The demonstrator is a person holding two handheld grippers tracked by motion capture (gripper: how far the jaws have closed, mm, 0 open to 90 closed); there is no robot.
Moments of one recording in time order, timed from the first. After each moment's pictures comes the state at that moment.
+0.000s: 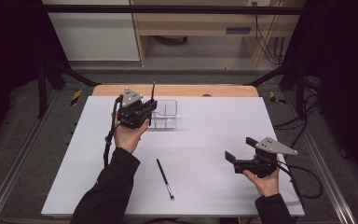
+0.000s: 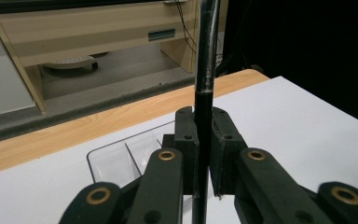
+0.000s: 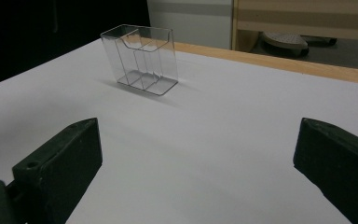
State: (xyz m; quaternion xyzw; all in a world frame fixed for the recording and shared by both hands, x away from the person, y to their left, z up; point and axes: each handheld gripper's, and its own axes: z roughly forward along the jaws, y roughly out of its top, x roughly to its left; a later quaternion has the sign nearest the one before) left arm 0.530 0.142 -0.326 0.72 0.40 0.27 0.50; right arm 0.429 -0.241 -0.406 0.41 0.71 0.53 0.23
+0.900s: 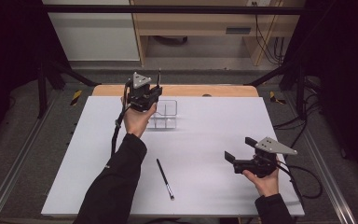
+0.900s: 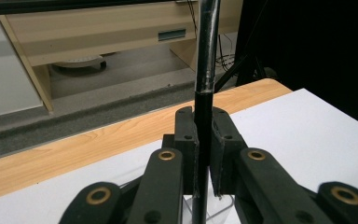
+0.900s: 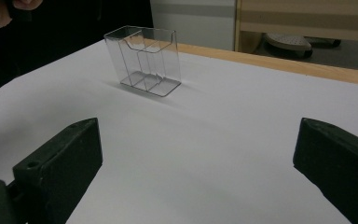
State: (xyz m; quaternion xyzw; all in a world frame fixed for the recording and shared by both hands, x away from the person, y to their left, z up) left arm 0.584 0.123 -0.324 0.71 0.42 0.28 0.49; right arm 0.430 -0.240 -0.406 0.41 0.71 0.53 0.23
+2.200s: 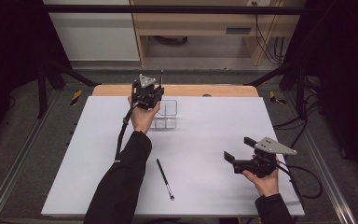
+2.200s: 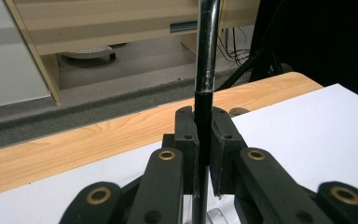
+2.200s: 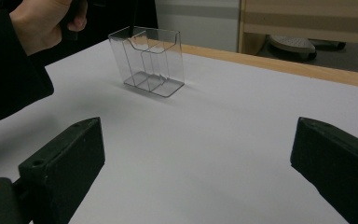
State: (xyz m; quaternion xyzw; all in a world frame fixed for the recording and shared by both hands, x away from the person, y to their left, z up) left arm 0.621 0.116 -0.361 0.71 0.44 0.28 0.47; right arm 0.430 -0.240 -0.407 0.40 0.71 0.53 0.22
